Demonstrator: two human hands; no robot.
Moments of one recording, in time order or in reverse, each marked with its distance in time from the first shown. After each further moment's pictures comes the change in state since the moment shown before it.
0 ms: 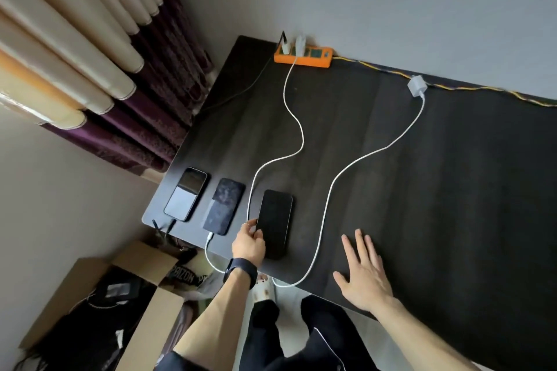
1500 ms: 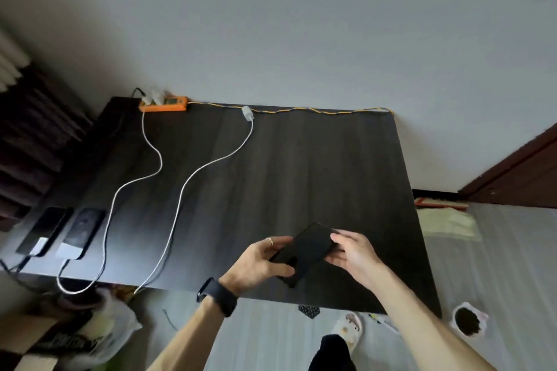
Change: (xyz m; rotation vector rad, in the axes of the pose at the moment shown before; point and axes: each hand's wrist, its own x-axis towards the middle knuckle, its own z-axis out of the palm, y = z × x) left_hand -0.328 0.105 0.250 0.071 -0.806 0.457; right_hand -0.169 0.335 -0.098 1.742 0.181 0.342
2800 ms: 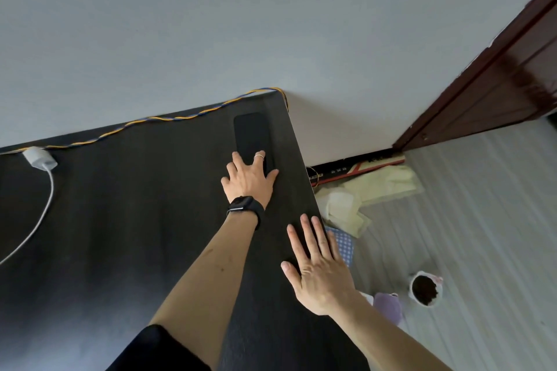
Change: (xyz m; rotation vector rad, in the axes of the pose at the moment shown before) left_hand 0.463 0.128 0.183 1.183 0.487 0.120; right_hand 0.213 -0.020 -0.190 -1.526 0.301 -0.553
